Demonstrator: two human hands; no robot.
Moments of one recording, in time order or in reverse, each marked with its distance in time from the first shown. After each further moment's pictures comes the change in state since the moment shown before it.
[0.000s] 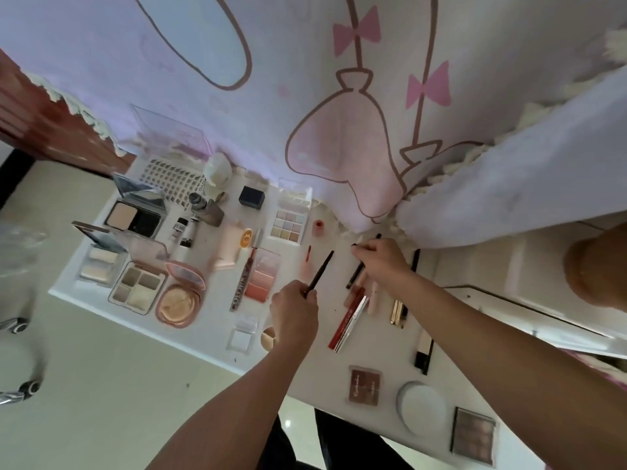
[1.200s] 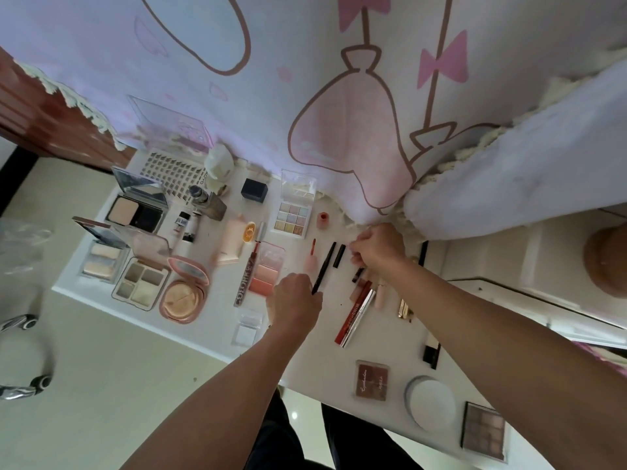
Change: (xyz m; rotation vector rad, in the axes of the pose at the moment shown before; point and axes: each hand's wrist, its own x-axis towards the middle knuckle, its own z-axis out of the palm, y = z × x) left_hand 0.016 -0.008 -0.007 0.520 -0.132 0.207; right_hand 0.023 -0.003 0.020 -0.076 0.066 0.119
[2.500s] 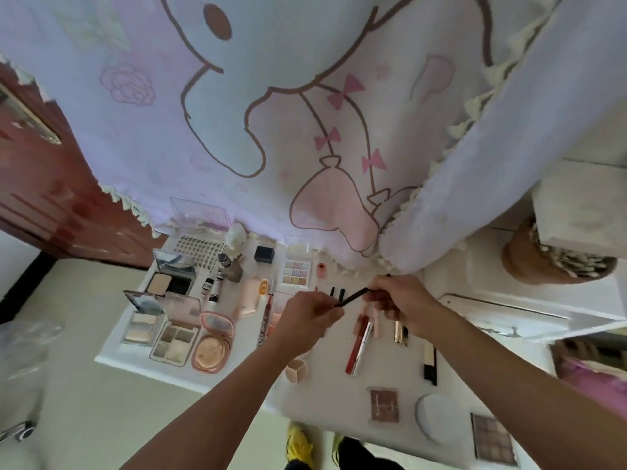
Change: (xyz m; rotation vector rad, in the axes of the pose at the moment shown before) left_hand -0.055 0.007 -0.108 -0.637 -0.203 0.396; right_hand -0.134 -0.010 -0.073 0.646 -0.183 0.043
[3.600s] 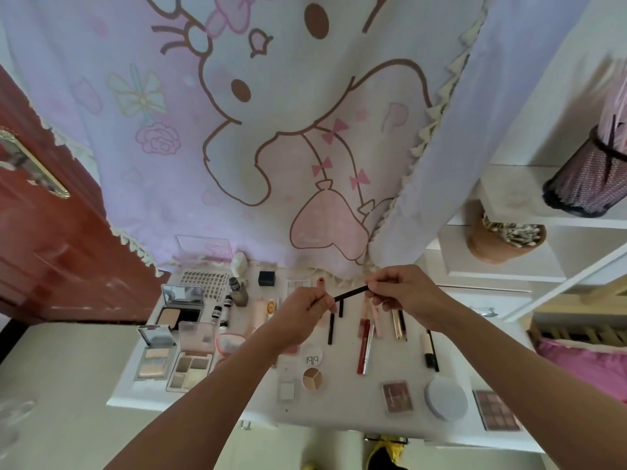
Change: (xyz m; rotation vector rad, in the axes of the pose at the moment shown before) left_hand -0.047 0.029 -0.064 0.152 -0.170 0.262; right_hand -0.090 -0.008 0.017 -0.129 -0.007 -0.399
